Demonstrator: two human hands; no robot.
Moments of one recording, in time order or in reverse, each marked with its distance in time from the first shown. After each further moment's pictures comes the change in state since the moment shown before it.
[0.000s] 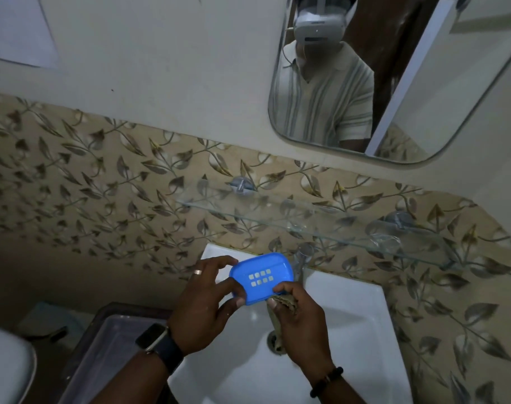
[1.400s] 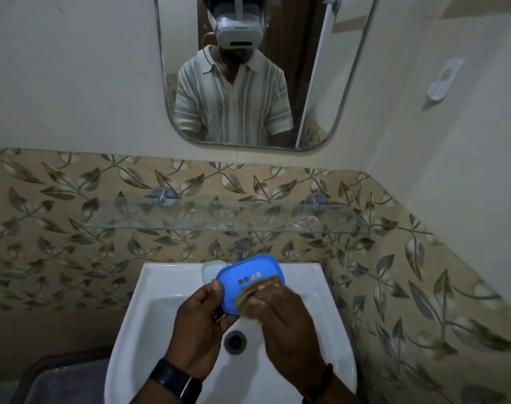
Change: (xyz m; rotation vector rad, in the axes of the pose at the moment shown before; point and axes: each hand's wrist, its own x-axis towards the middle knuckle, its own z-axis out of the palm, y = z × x) left_hand 0.029 0.099 0.072 -1.410 0.075 -0.906; right_hand -0.027 0.023 -0.080 -0.524 0.300 -0.824
